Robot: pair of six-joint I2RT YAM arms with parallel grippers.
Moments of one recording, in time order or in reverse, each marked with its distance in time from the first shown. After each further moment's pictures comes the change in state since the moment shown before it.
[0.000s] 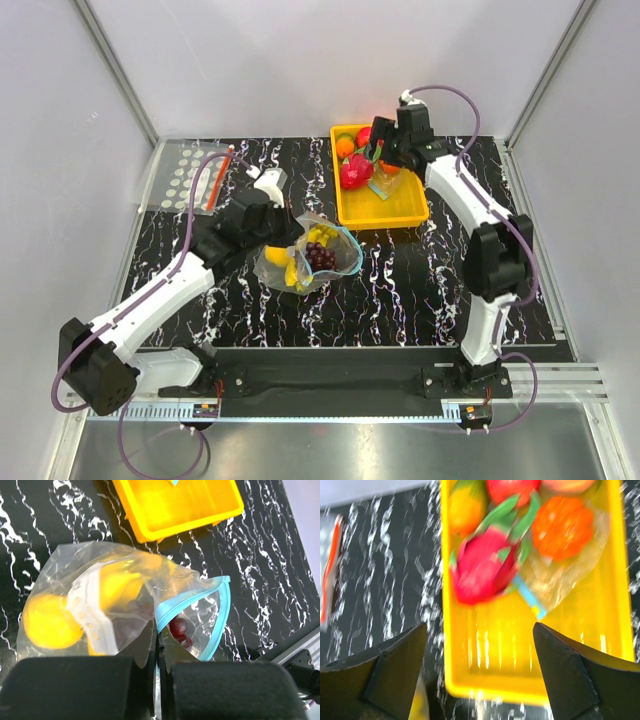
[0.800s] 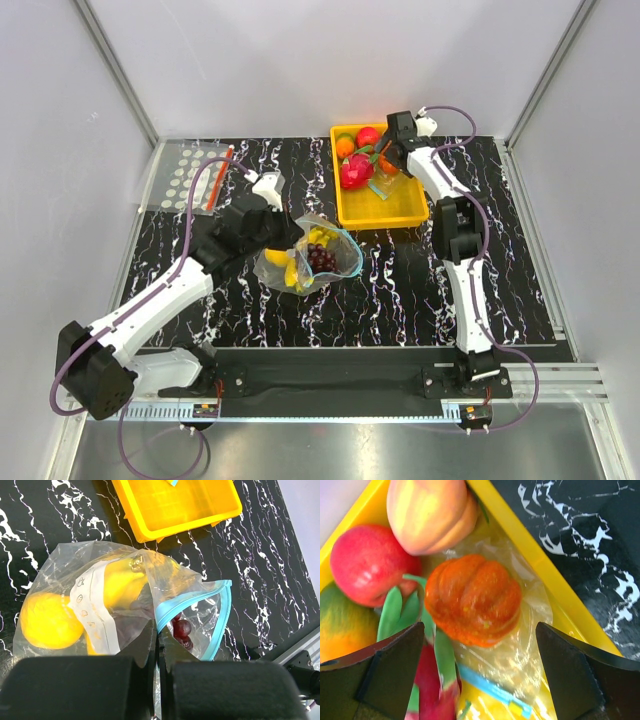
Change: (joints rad) left arm 0.000 -0.033 -0.068 0.059 0.000 -0.011; right arm -0.071 0.573 0.526 -0.146 0.334 0.374
